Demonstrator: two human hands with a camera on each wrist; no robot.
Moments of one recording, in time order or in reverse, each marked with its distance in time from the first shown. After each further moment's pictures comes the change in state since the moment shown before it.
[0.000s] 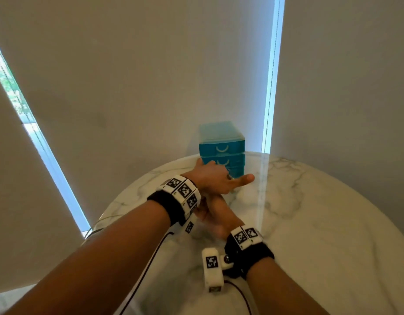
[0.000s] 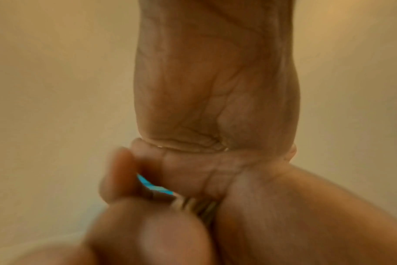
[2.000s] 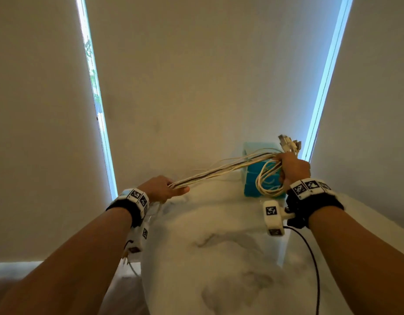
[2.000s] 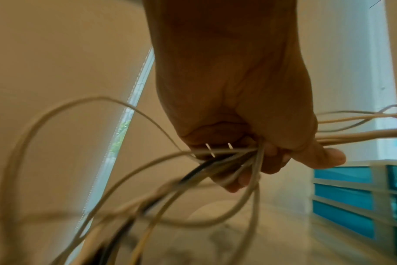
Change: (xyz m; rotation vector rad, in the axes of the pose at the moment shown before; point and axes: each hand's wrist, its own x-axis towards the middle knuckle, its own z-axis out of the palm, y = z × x) left_hand -0.126 -0.285 0.028 -0.432 0.232 -0.324; right_hand 0.037 -0.131 0.038 -0.513 0.590 -0.352
